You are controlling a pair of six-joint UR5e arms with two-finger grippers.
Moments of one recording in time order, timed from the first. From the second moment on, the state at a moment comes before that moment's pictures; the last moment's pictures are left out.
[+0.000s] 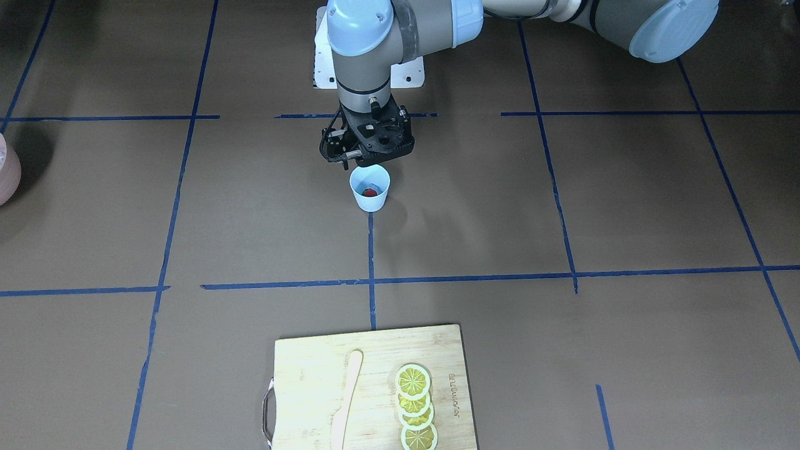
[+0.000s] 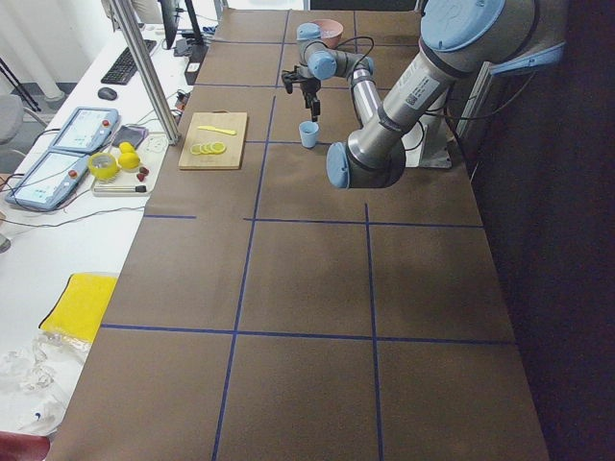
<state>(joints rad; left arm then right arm) -0.52 -2.48 -1.61 -1.32 -1.93 -1.43 1.63 -1.87 1.90 -1.69 2.29 -0.19</state>
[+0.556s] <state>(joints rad) -0.76 -2.10 -1.87 -1.31 -2.01 -0.83 1.63 -1.86 1.90 -1.69 2.29 -0.19</state>
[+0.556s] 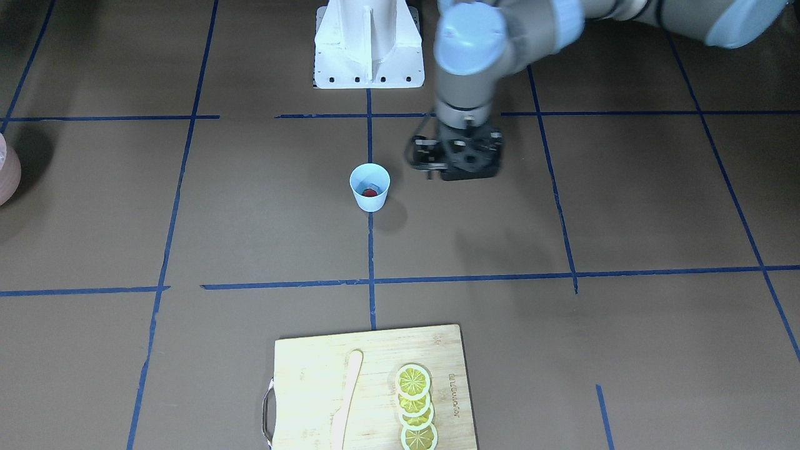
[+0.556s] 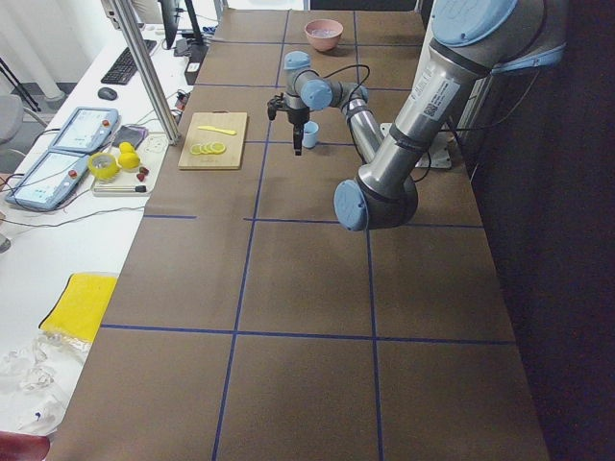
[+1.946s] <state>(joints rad) -1.64 -1.58 -1.70 -1.37 -2.38 0.16 1.63 -1.71 1.81 -1.69 2.29 -0.20</state>
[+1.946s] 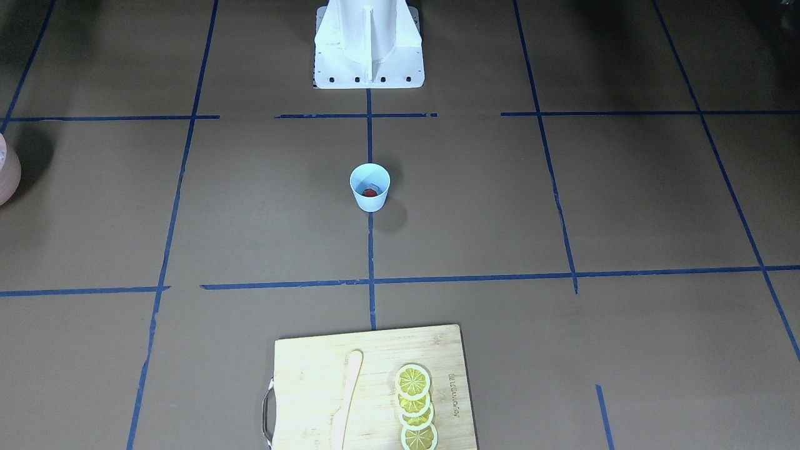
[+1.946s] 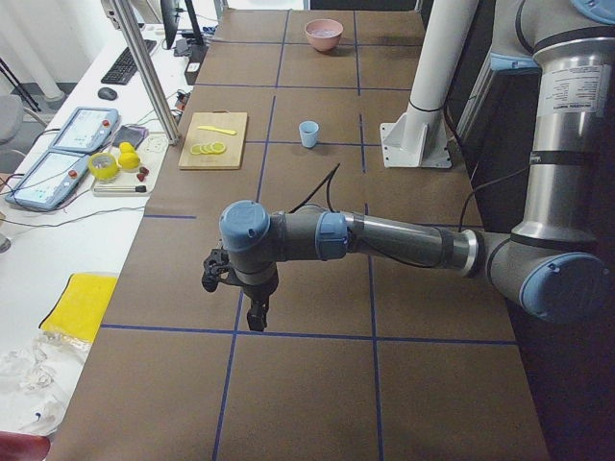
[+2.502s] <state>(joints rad) -1.65 -1.54 -1.70 -1.38 -2.38 0.16 1.63 -1.67 1.77 -1.69 2.29 -0.19</state>
